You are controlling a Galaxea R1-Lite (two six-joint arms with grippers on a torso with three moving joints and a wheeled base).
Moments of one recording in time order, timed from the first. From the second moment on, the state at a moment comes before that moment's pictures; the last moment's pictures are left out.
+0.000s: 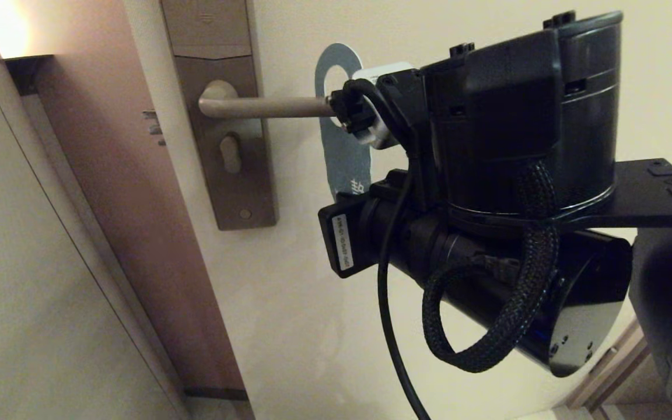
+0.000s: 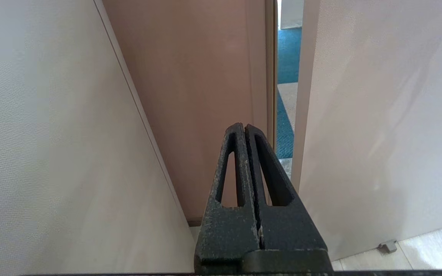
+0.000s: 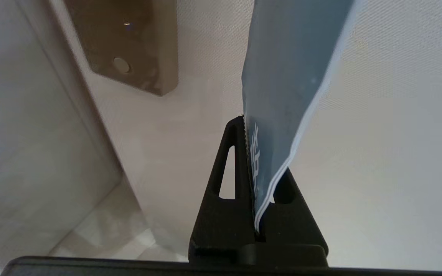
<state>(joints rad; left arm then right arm) 0.00 0.00 0.00 0.00 -0.04 0.09 1.06 1.75 -1.42 -0.04 -0.60 0.09</state>
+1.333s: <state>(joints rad) 0.00 0.00 0.00 0.00 -0.04 0.09 1.21 1.84 -1.50 -0.03 -0.78 0.11</state>
